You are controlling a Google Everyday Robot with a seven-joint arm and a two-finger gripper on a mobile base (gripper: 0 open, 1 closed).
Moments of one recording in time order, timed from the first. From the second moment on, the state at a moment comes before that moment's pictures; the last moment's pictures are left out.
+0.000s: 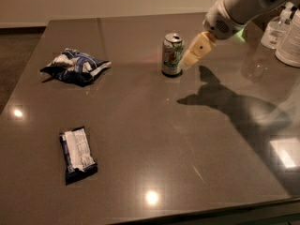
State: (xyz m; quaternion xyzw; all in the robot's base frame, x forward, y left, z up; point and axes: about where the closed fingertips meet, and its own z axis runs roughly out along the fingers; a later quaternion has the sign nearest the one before) arm 0.651 -0.136 0.941 -0.51 0.80 0.07 0.31
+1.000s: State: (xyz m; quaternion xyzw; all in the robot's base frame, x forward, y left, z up) arm 0.699 -0.090 0.908 -0.51 0.79 0.12 0.31
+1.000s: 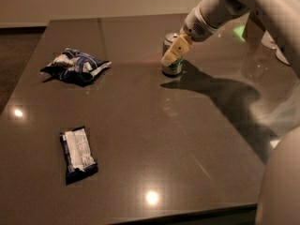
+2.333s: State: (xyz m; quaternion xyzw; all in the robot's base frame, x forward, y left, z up) arm 0.654 -0.069 0.952 -0.60 0.76 0.07 0.22
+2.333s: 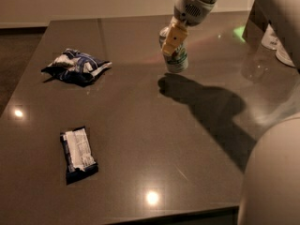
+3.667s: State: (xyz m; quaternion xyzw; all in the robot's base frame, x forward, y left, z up) arm 0.553 -0.023 0.947 -0.73 0.68 -0.04 0.10
